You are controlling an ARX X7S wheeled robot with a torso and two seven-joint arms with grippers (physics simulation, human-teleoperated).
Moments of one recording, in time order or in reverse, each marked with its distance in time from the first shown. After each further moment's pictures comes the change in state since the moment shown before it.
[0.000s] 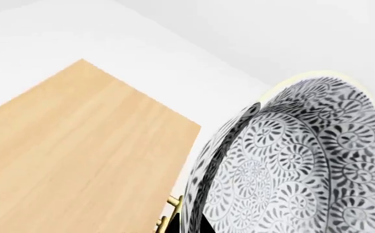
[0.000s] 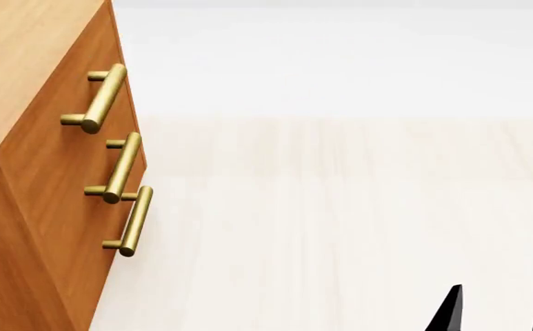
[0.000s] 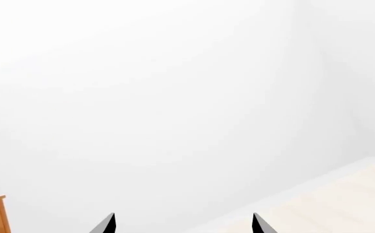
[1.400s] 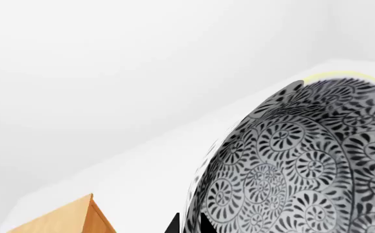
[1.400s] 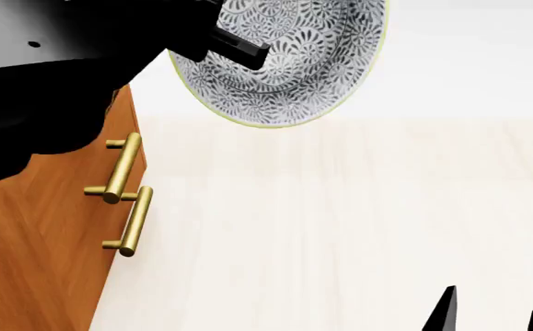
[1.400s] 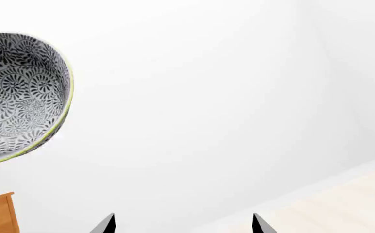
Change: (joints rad) left arm 0.640 0.062 0.863 1.194 -0.248 -0.255 0.386; right arm 0.006 0.019 -0.032 0.006 -0.005 -0.023 0.006
